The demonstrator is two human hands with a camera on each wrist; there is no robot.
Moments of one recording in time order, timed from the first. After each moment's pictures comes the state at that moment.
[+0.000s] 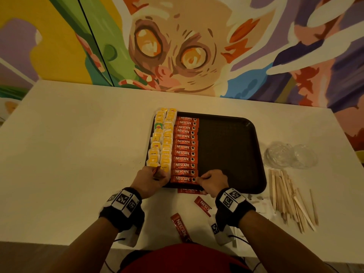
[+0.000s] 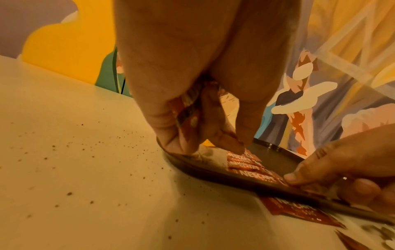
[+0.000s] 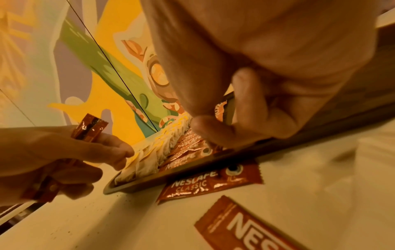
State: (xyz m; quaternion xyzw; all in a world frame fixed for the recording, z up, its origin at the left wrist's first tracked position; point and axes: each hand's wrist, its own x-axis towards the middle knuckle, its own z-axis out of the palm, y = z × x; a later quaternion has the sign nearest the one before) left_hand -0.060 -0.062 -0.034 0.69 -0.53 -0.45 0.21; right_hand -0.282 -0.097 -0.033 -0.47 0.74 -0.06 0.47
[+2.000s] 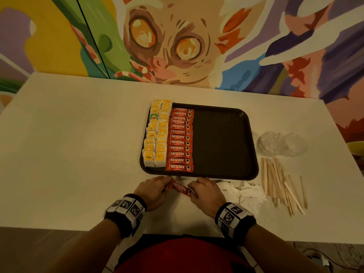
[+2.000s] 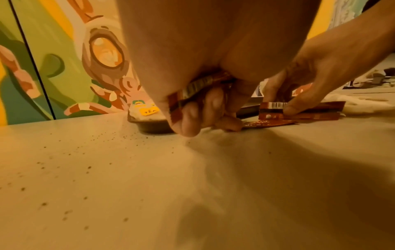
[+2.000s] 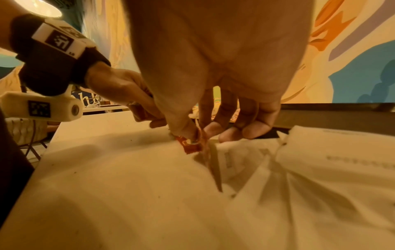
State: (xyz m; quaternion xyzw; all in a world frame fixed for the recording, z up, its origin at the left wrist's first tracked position) left_hand -0.094 -0.011 -0.035 0.60 -0.72 -0.35 -0.05; right_hand -0.298 -0.026 -0.039 -0.81 0.53 0.08 0.24
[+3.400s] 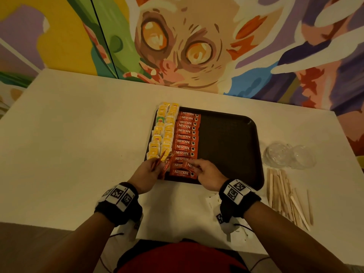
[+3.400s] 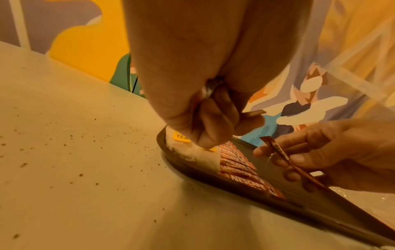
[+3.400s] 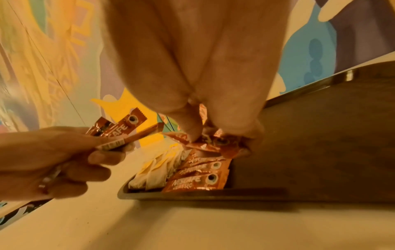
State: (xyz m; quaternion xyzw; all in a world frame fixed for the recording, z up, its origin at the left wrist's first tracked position) left_hand -0.075 -0.046 0.000 0.66 -0.46 -0.52 0.29; right_hand -0.284 -0.101 -0.019 -0.64 0.53 -0.05 0.56
